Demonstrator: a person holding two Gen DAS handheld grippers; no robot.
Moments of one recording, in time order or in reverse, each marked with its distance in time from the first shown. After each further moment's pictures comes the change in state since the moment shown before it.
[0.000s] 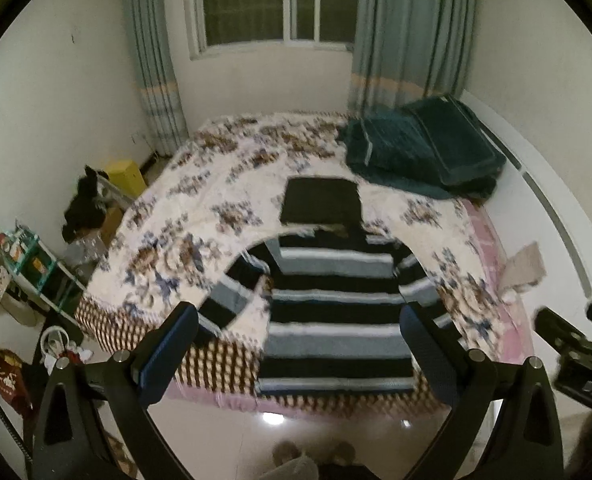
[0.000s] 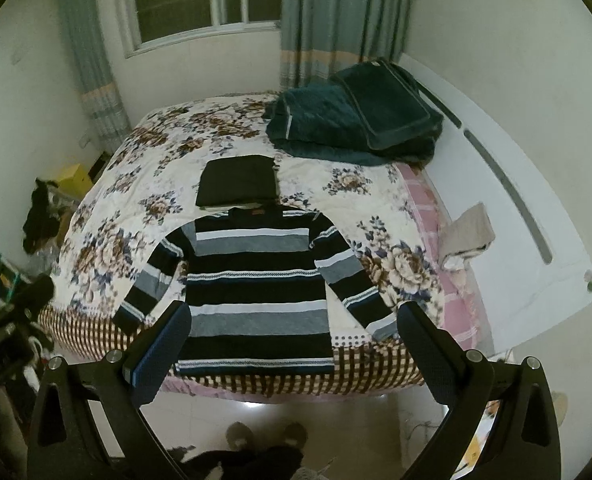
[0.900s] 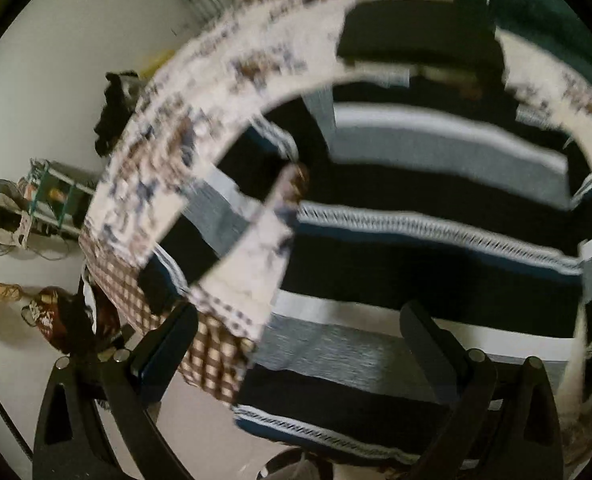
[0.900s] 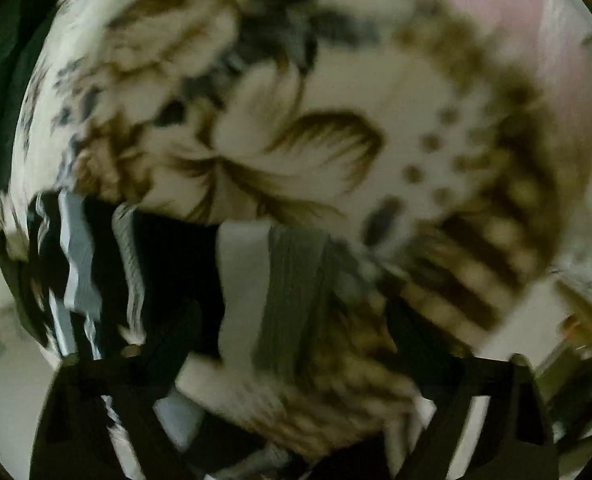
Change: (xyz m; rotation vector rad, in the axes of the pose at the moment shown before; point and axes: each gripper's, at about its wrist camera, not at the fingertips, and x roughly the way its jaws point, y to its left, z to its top) left arm 0.467 -0.044 -0.110 -0.030 0.504 0.391; right arm 0.635 -0.413 -0.265 1.118 0.644 0.088
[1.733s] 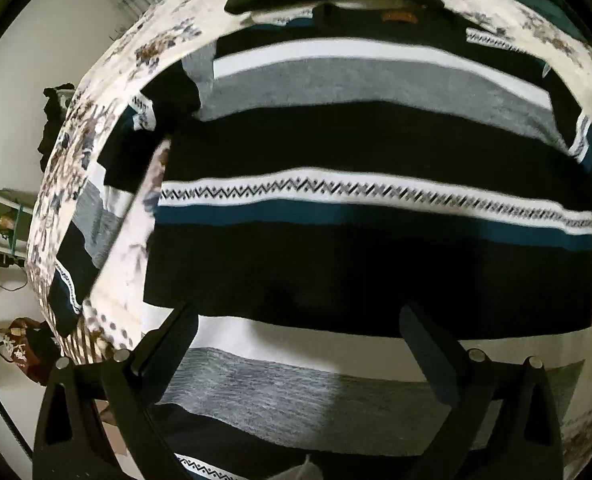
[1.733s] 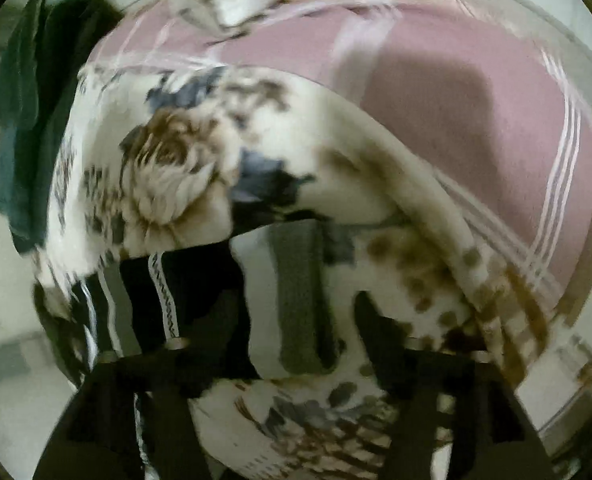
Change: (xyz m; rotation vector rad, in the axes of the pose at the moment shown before) left arm 0.078 -0.104 -0.009 0.121 0.023 -0.139; right arm -0.063 -0.034 0.087 0.001 -0.162 0.123
